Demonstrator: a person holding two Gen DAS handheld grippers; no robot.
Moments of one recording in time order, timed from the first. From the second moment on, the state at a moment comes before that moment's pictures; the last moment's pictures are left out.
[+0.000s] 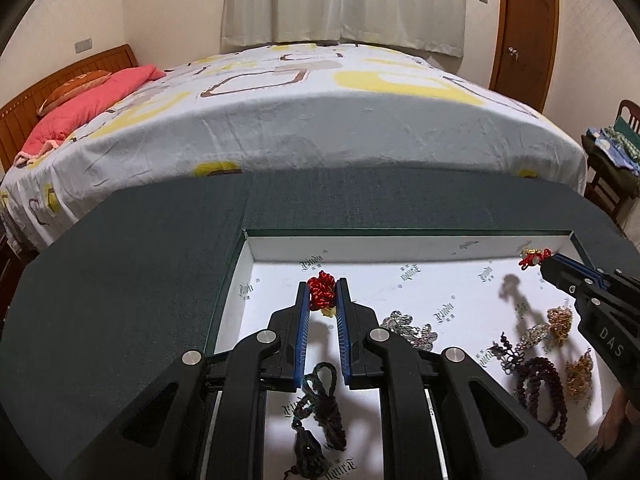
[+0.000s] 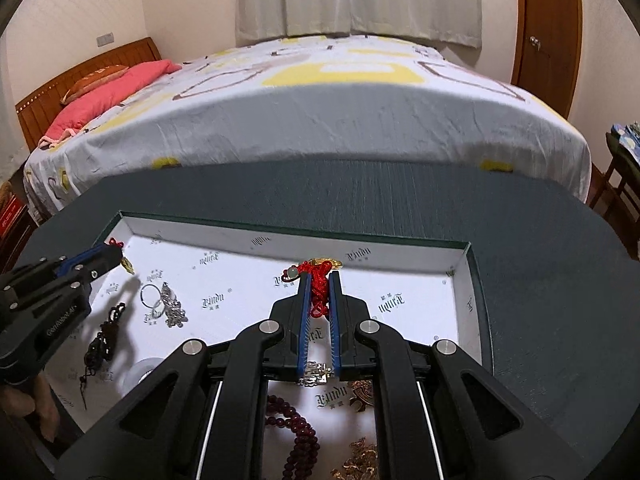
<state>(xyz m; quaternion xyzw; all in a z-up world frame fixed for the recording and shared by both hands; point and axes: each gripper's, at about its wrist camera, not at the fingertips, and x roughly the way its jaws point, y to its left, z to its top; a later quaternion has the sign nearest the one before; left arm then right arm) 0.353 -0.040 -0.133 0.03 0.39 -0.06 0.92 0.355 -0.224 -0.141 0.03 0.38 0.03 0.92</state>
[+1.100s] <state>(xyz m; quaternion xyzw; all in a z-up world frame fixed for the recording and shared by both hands) 0.353 -0.048 -0.131 0.06 0.38 -0.04 0.92 0.351 -0.227 -0.137 0.03 0.37 0.02 0.93</state>
